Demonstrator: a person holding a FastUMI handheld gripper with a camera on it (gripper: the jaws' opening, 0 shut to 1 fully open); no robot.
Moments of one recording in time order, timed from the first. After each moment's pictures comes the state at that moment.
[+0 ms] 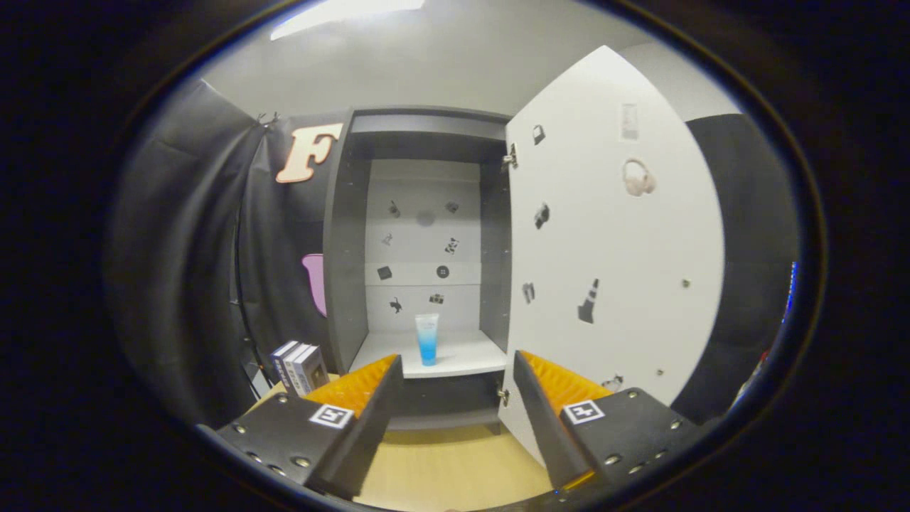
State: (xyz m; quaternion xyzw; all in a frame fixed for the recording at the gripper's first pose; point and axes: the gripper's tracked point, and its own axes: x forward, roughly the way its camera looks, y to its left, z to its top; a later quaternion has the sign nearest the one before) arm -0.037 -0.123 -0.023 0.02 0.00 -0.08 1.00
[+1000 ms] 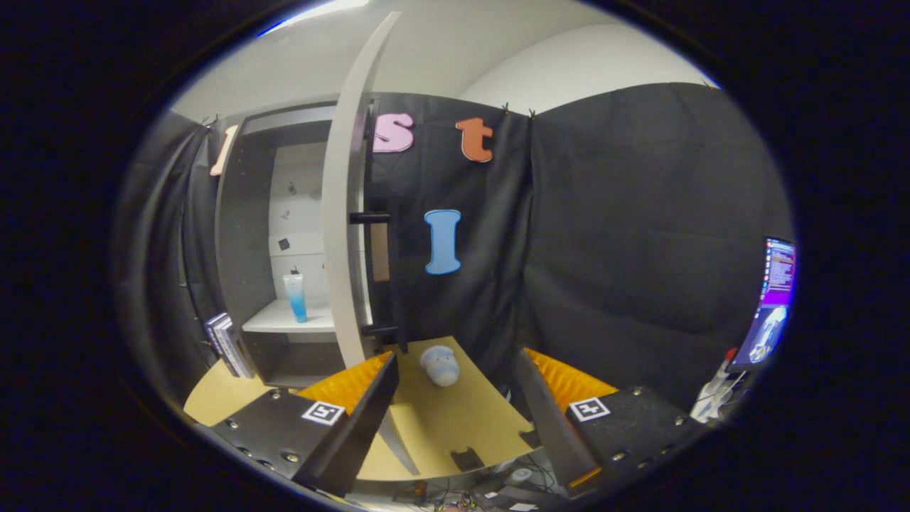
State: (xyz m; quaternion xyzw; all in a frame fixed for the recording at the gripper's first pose) arm -0.097 -0.381 -0.079 0.04 0.06 -0.14 0.99
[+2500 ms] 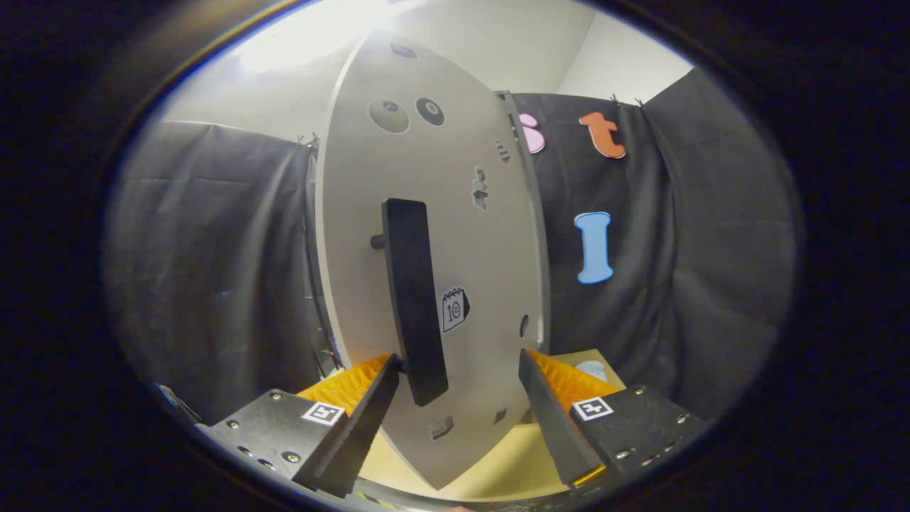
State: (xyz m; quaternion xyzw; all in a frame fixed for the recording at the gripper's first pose) arm -0.026 -0.175 -0.064 0.07 0.03 0.13 0.99
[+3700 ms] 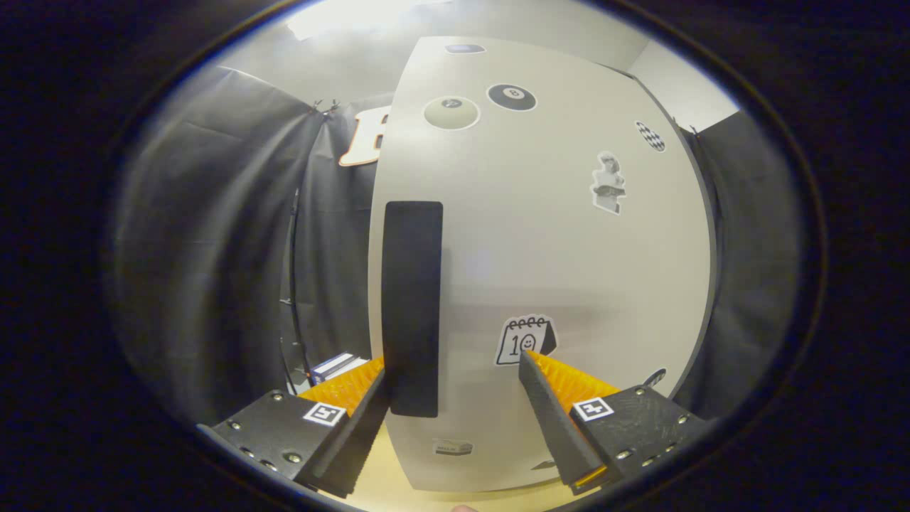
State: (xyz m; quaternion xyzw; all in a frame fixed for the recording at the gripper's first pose) arm 0.152 0.019 -0.060 0.01 -0.02 0.08 1.00
